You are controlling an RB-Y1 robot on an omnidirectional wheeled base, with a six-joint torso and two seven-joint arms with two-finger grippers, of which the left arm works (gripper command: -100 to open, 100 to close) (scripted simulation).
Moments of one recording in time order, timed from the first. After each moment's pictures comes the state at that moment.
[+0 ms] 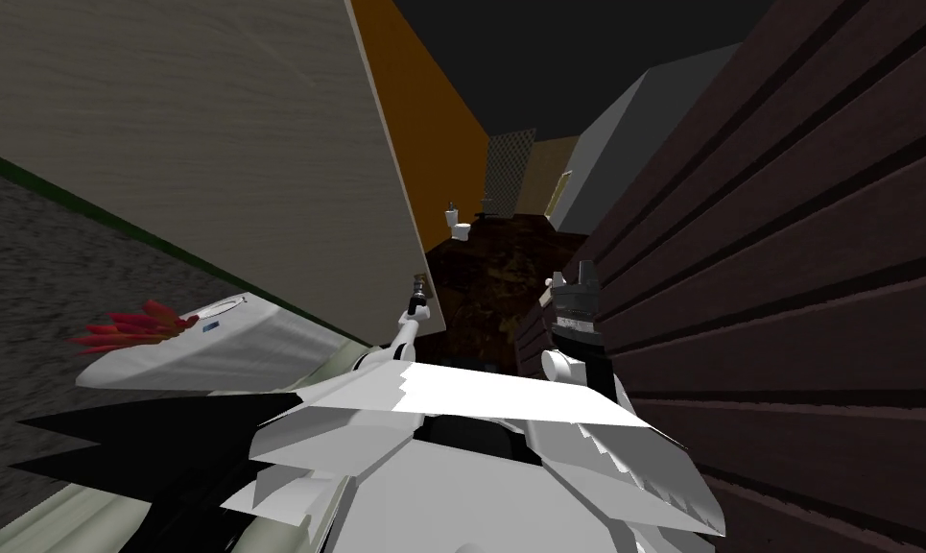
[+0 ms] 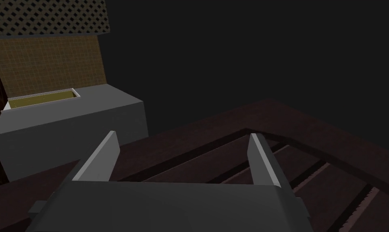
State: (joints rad) arm -0.38 0.04 0.46 -0.80 -0.01 -0.42 -0.11
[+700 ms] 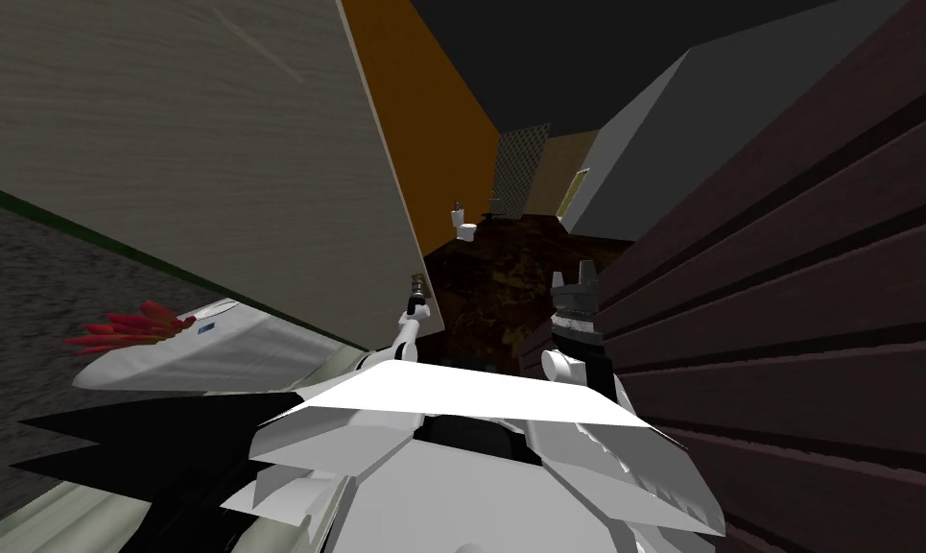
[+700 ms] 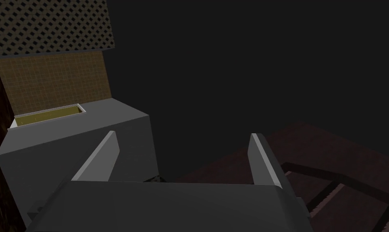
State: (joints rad) arm -0.39 0.01 0.54 -0.82 0.00 -0.41 -0.16
